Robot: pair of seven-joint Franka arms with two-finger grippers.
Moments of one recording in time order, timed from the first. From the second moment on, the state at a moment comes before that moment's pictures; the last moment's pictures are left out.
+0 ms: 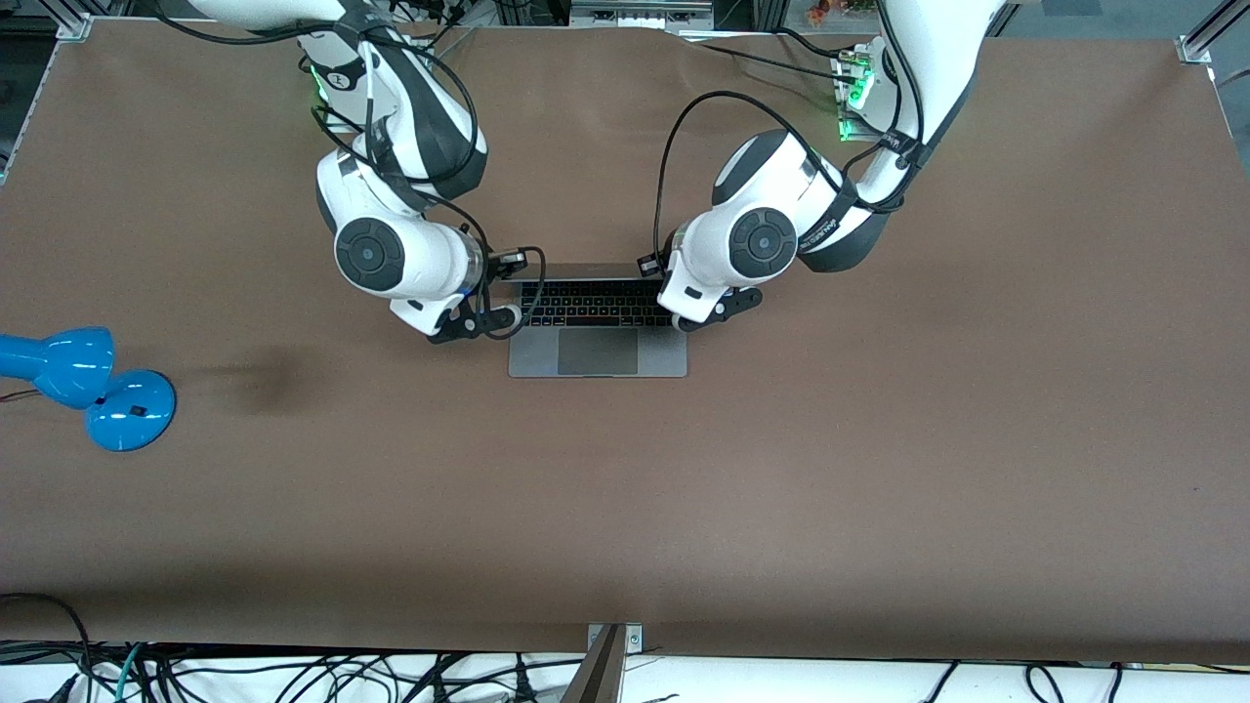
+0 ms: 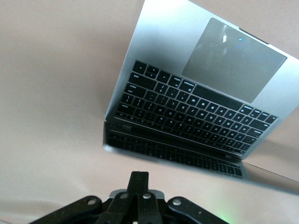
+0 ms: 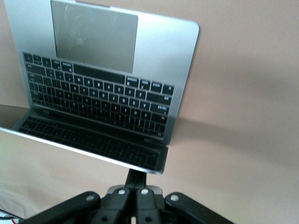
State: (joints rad) left arm -0.29 0.52 -0.42 -1.66 -0.28 1.95 -0.96; right arm 0.23 0.41 0.30 -1.77 0.22 1.90 0.22
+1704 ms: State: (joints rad) left arm -0.29 0.77 -0.37 -1.51 -0.14 2.08 -0.96; right arm 0.23 0.68 0.29 -1.59 0.17 2.06 0.11
